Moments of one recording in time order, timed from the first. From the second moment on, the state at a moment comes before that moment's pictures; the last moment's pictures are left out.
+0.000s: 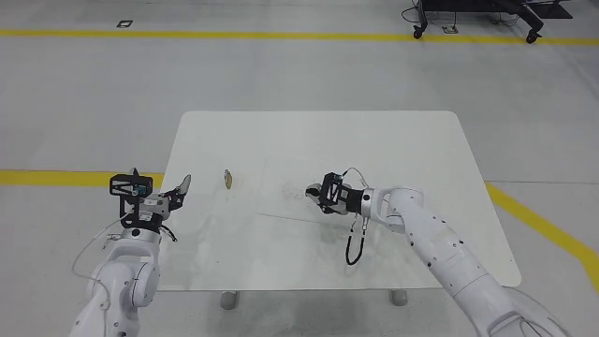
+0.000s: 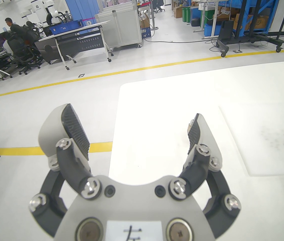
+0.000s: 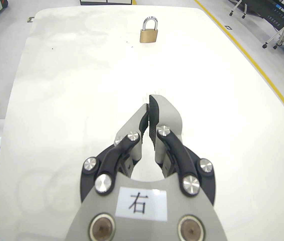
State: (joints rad) left arm 1.73 -1.15 -1.60 -1.80 1.33 0.00 0.00; right arm -1.09 -1.22 0.96 -1.18 -1.48 -0.78 -0.13
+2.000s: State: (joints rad) left arm 1.29 -1.17 -1.45 -1.33 -0.71 -0.24 -1.14; right arm -1.07 -1.27 0.93 -1.01 -0.88 -1.01 -0.34
